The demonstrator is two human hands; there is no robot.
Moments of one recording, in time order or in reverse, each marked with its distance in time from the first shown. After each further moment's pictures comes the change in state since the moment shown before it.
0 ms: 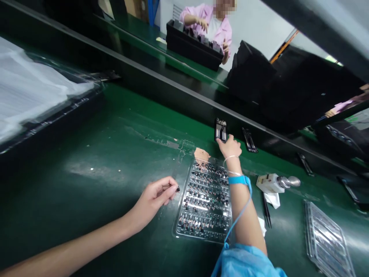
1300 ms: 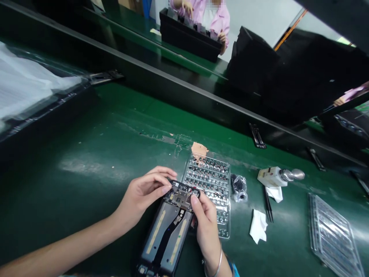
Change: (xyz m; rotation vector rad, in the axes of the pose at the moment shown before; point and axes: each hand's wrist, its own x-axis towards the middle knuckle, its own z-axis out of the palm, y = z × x) left_hand -0.004 0.008 0.001 -0.065 0.091 0.188; right_hand -0.224 0.040 0.001 1.403 -0.550 0.032
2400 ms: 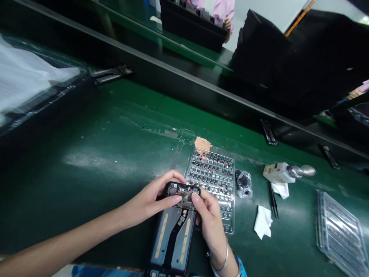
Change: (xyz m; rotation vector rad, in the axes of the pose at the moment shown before) left_hand -0.001 0.007 -0.002 0.194 -0.360 -0.133; right_hand -0.002 0.001 -0.005 -0.019 -0.027 0.075
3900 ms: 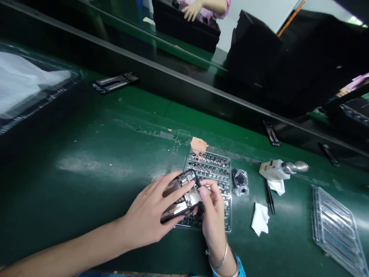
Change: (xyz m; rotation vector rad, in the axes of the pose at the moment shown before) left_hand -0.012 -0.003 0.020 0.685 0.099 0.139; right_hand 0.005 -0.019 0.006 0.111 0.166 -0.056
